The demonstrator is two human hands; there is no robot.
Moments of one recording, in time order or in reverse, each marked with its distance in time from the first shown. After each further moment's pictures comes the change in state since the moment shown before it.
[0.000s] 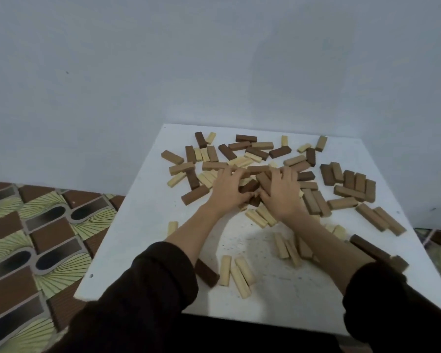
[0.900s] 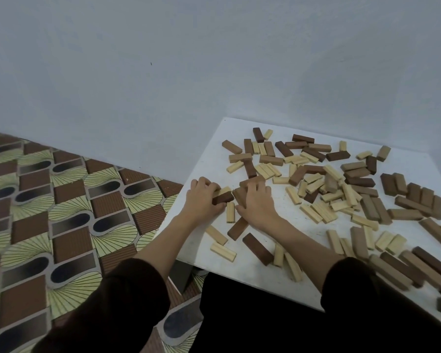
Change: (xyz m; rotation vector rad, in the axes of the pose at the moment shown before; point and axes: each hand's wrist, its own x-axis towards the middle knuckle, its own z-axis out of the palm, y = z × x) left_hand -0.127 -0.110 -0.089 0.277 0.110 -0.260; right_hand -0.053 -0.149 0.049 0.066 -0.275 -0.202
